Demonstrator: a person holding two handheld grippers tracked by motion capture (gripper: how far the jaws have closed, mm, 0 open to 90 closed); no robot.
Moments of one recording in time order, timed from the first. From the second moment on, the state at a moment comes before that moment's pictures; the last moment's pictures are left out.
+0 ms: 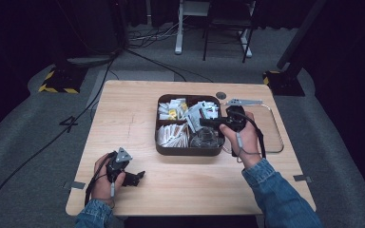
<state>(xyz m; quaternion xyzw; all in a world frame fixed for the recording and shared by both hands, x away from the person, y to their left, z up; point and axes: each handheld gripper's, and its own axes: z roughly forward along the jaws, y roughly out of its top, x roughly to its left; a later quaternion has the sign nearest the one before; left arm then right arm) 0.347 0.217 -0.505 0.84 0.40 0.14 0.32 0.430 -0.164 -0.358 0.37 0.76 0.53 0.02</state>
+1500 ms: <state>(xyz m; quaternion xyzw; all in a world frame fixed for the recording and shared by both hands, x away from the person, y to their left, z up) 0.349 0.216 -0.505 0.84 0.40 0.14 0.32 0.330 -0.145 -0.425 0.32 0.85 0.41 -0.04</state>
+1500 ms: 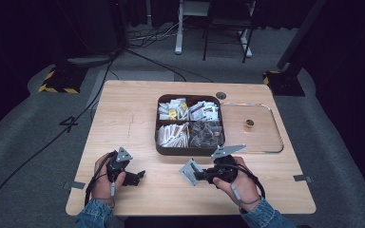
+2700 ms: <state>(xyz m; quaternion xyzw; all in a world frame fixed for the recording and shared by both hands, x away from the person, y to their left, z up) 0.349 0.216 -0.505 0.84 0.40 0.14 0.32 0.325 -0.133 -0.451 0.30 0.87 0.40 -0.03</state>
